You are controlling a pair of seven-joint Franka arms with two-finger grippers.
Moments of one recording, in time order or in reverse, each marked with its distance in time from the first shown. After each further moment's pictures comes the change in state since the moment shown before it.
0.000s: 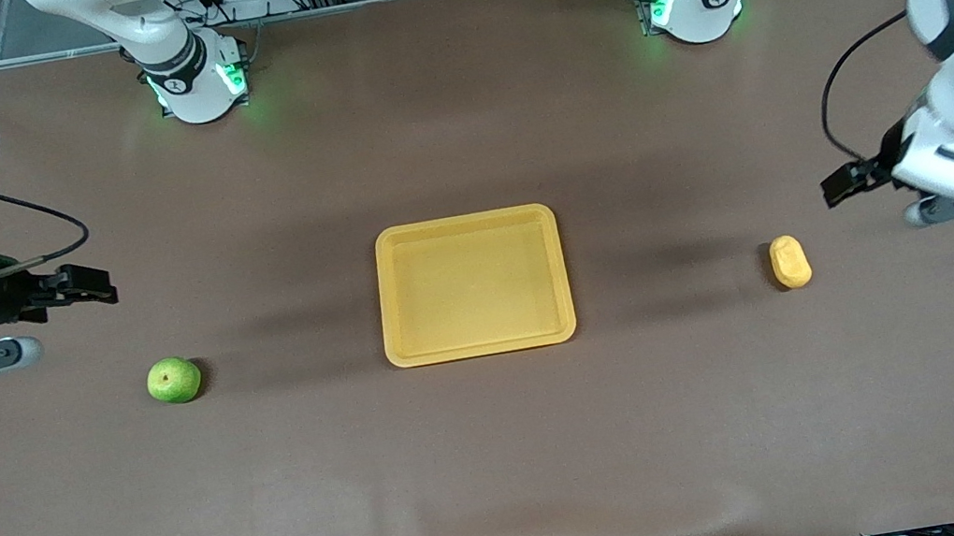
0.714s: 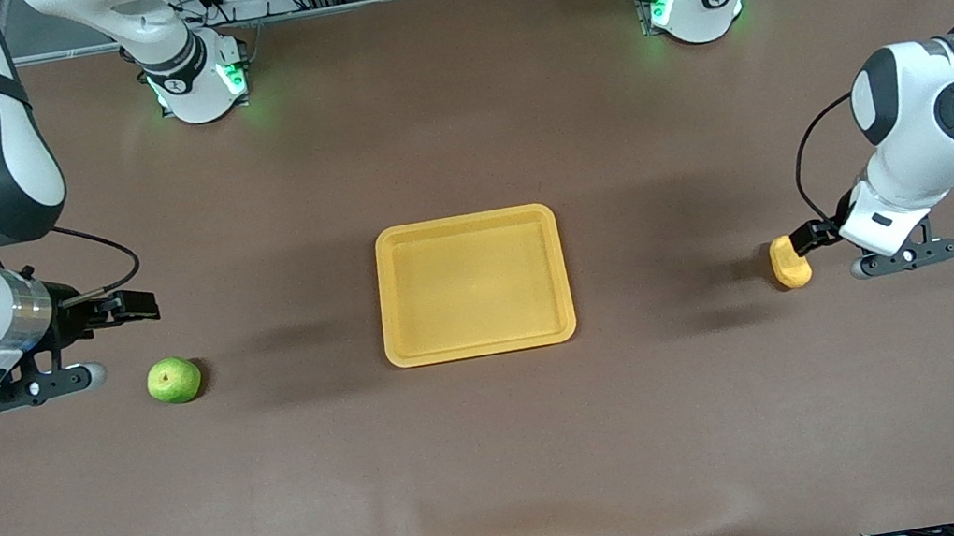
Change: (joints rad) left arm 0.040 0.189 0.002 -0.091 0.078 0.303 0.000; right arm 0.028 0.097 -0.011 0.004 -0.004 0.028 0.046
